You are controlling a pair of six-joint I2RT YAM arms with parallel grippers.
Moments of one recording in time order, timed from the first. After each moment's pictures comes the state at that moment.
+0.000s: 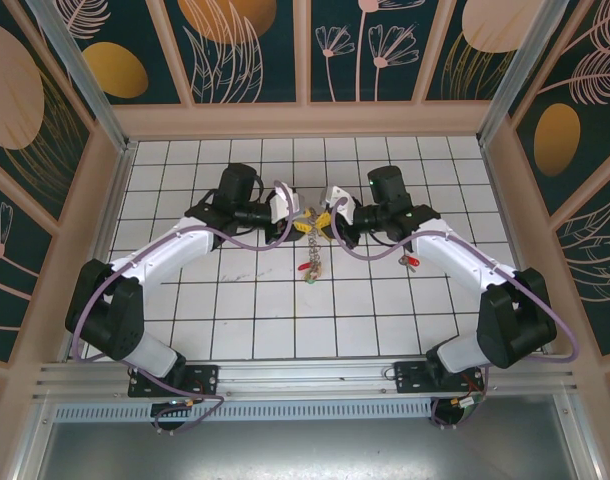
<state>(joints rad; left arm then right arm) -0.52 1.54 1.10 -0.16 0.80 0.61 0.49 1.43 1.03 -0.28 -0.76 -0.58</state>
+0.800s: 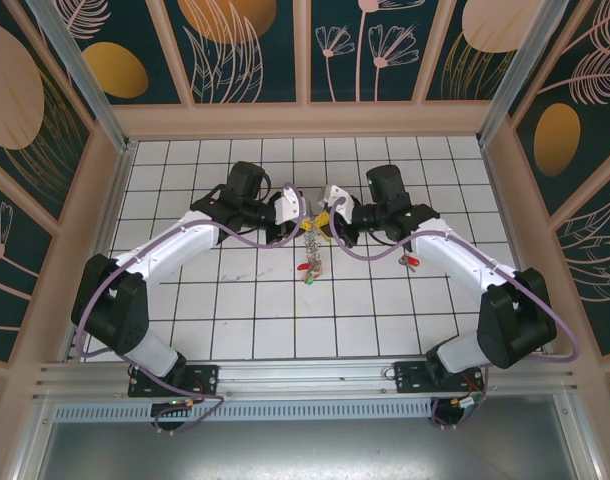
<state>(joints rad) -0.54 1.59 1.17 -0.32 0.73 0.70 0.50 1.43 1.04 -0.28 -0.74 -0.58</state>
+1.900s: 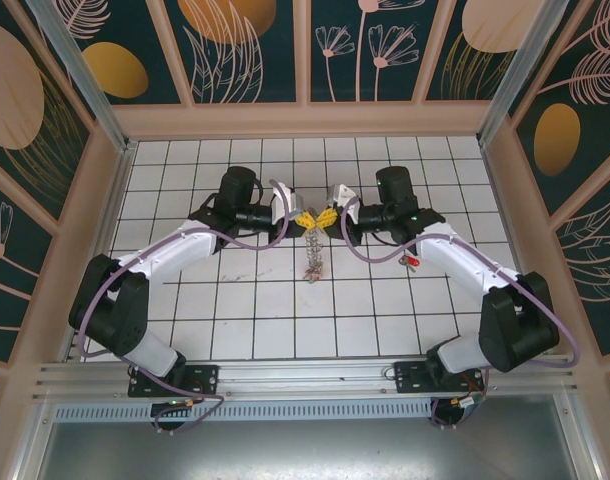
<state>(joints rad) -0.52 1.57 1.03 0.04 0.95 0.47 0.45 1.41 0.97 -0.15 -0.89 -0.55</state>
